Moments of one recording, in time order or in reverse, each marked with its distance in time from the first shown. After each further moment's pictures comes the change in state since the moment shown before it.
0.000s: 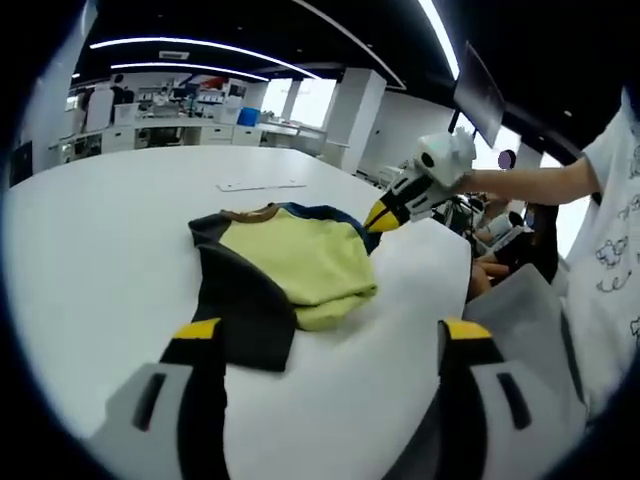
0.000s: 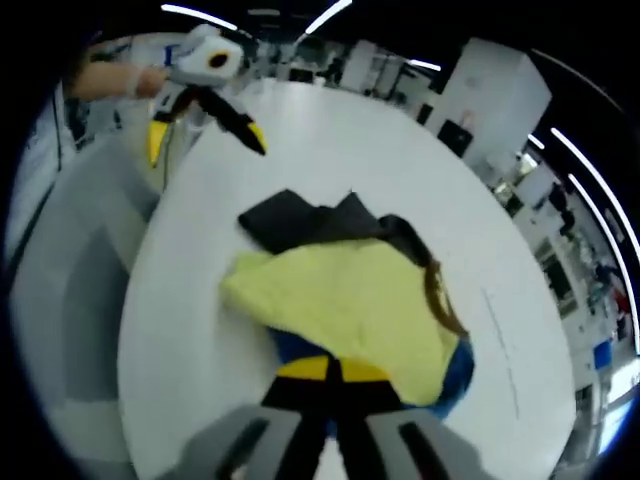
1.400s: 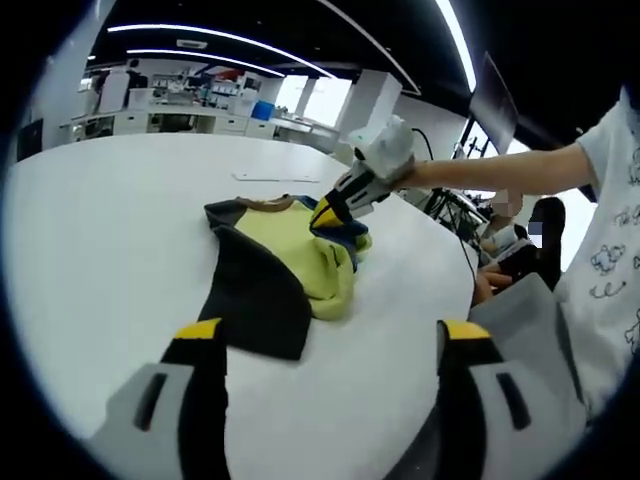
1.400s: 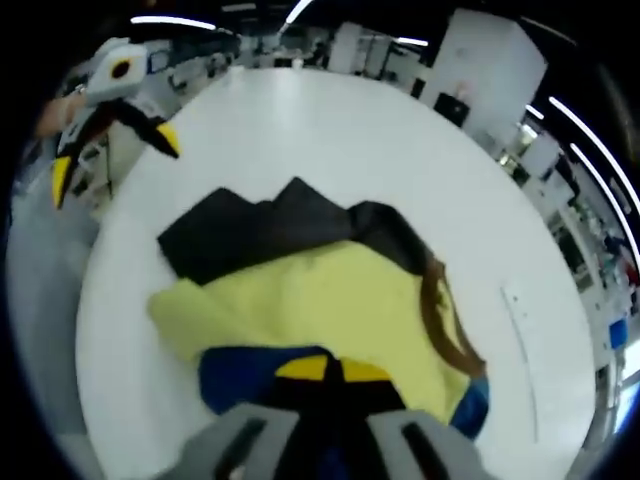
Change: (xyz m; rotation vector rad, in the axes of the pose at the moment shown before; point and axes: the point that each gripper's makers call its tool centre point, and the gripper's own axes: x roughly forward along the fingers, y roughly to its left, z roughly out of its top) left arm -0.004 0.016 -0.010 -0.070 0.001 0.021; right arm 0.085 -0.042 0.017 0.105 0.062 0.048
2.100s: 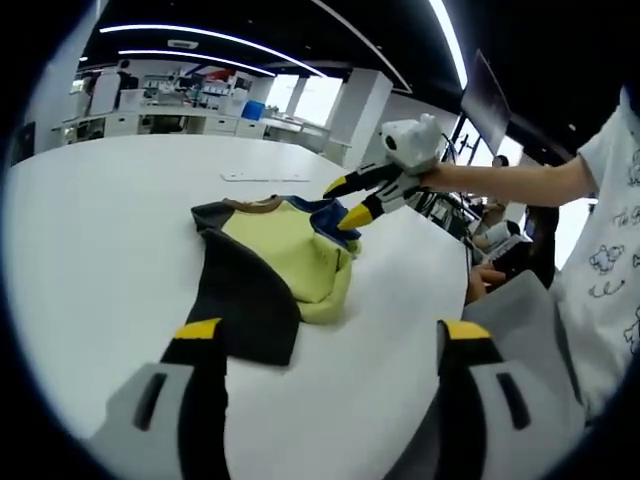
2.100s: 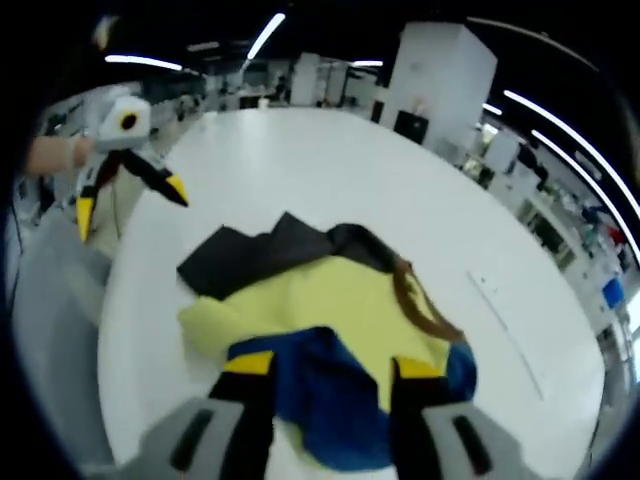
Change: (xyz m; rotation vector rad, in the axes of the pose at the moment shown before) left arm 0.006 -0.008 0.002 0.019 0.006 -0.037; right arm -0.055 0.008 -0.016 0.136 -0.145 -0.079
